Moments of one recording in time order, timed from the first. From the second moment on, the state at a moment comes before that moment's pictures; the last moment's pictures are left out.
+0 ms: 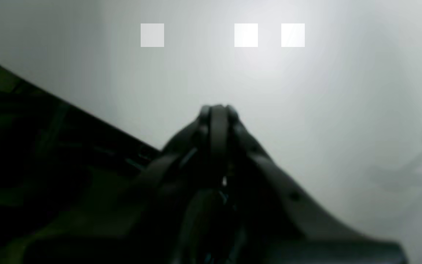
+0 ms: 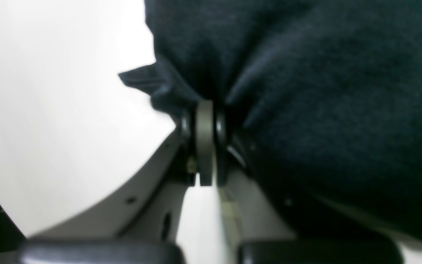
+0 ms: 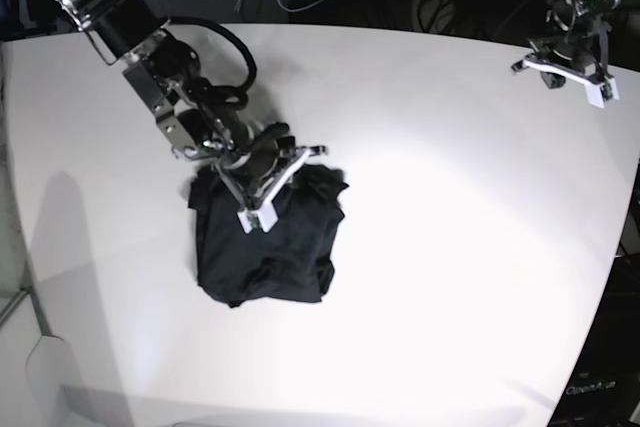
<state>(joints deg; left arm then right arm) 25.3 0.5 -38.1 108.5 -20.8 -10.9 47.0 10.3 15.3 -34.9 78.6 43.8 -7.6 -33.9</state>
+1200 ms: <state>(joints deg) 31.2 3.1 -33.6 109.6 -20.8 -11.0 46.2 -21.0 22.3 -1.1 111.1 43.2 -8.8 -44.7</state>
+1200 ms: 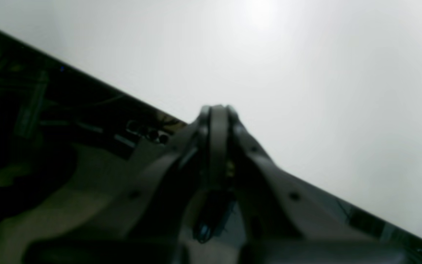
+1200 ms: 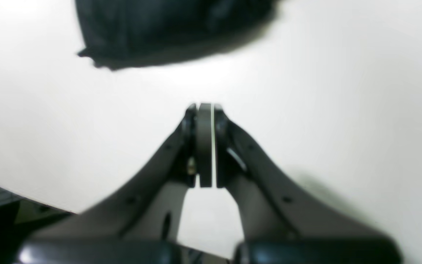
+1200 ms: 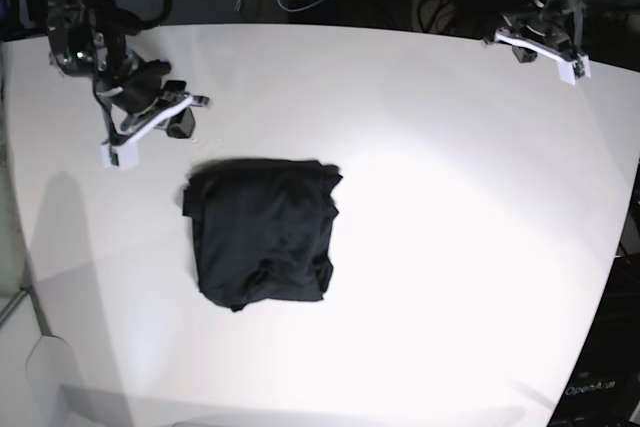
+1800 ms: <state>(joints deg) 36.7 4.3 -33.6 111.9 -21.2 -11.0 46.1 -39.3 19.0 13.8 113.0 43.6 -8.8 -44.5</state>
